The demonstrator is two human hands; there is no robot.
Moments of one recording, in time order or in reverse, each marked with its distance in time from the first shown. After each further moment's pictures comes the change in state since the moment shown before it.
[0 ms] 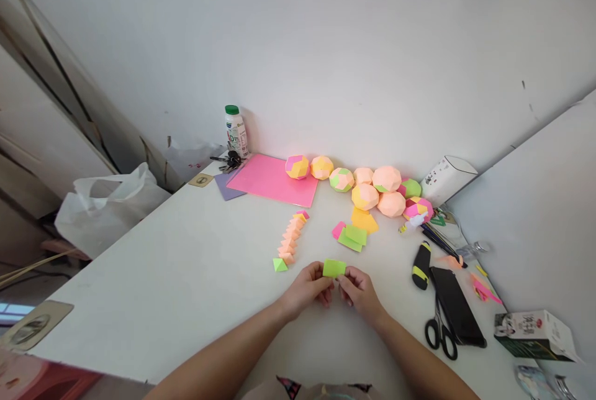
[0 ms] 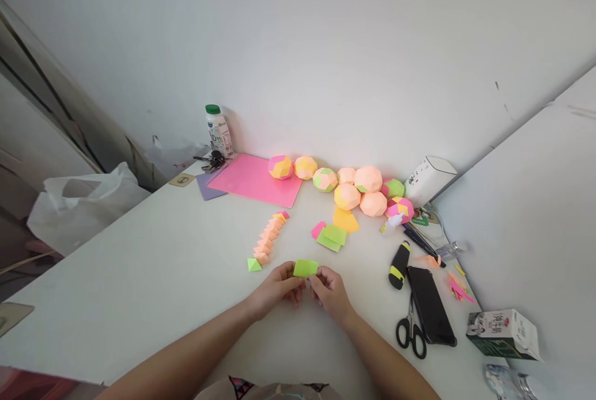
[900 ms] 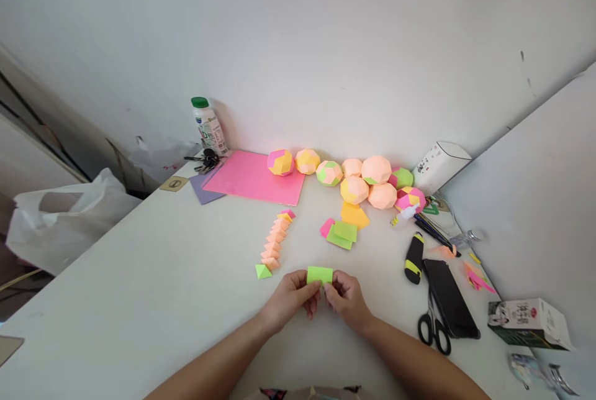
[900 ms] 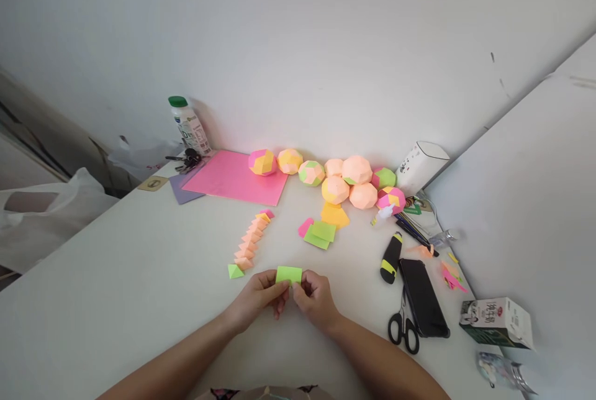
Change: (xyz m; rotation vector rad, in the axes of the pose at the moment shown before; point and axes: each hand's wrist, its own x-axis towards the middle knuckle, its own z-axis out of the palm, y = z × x) left_hand -0.002 -0.002 0.000 0.022 -0.006 -0.014; right_hand -0.005 0.006 0.007 0.018 0.014 -0.118
